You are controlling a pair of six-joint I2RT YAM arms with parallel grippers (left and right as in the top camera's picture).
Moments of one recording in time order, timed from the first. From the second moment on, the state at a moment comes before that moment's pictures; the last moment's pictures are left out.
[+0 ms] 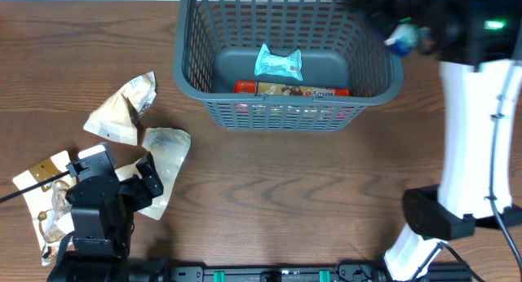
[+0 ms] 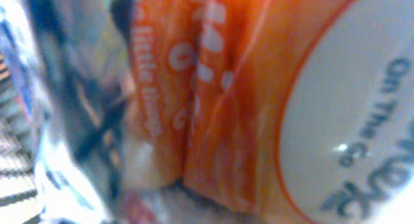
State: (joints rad) left arm -0.09 0.51 0.75 -0.89 -0.26 -0.33; right arm 0.23 1.92 2.55 -1.33 -0.23 -0.83
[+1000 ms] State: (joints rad) left arm -0.09 0.51 0.75 -0.89 -0.26 -0.33; right arm 0.37 2.24 2.38 -1.34 -0.22 -1.06
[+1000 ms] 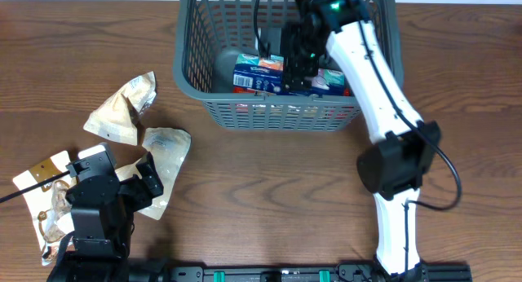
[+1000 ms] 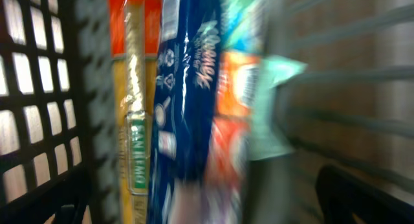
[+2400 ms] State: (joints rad) left arm 0.06 1.46 1.43 -1.45 -0.02 0.02; right arm -0.32 1.85 1.59 -1.09 -0.10 0.01
